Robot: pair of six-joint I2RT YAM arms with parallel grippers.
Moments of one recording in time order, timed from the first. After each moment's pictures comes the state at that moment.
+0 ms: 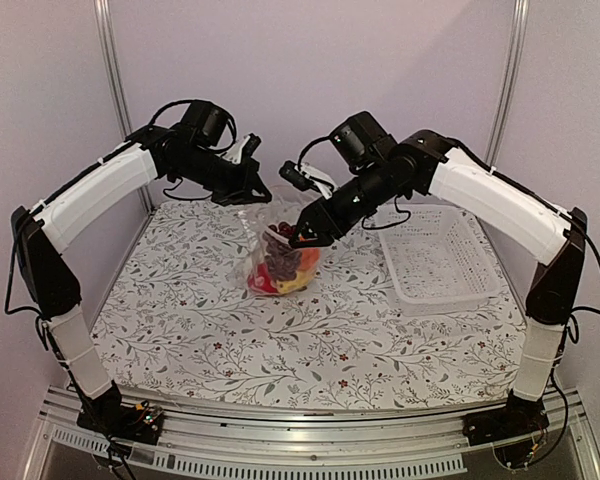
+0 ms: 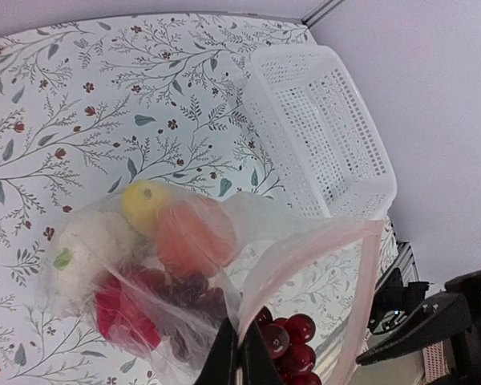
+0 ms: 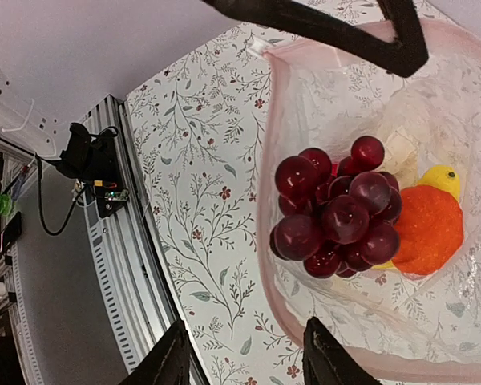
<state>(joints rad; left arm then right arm) -0.57 1.79 1.88 -0.86 0.36 -0.43 0.86 1.91 2.06 -1.00 -0.42 0.03</state>
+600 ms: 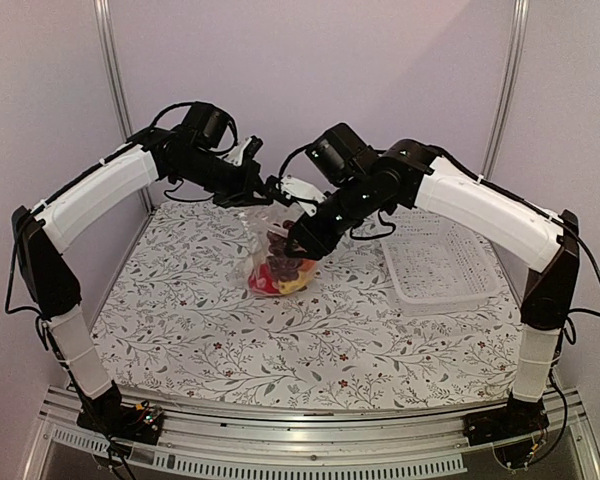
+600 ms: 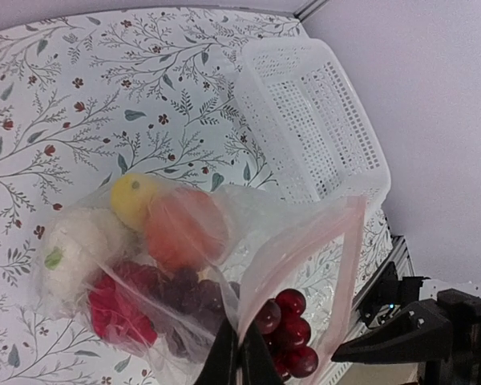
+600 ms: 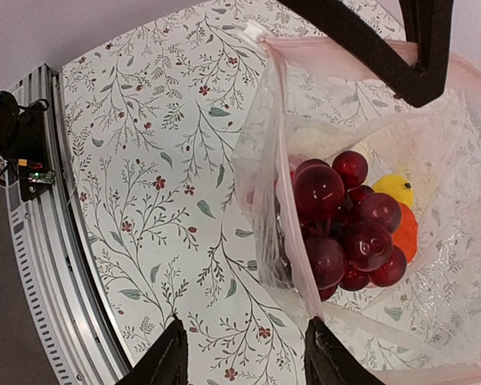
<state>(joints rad) -0.57 1.79 1.87 -0.86 0.39 -0.43 0.98 1.94 2.07 -0.99 -0.13 -0.10</state>
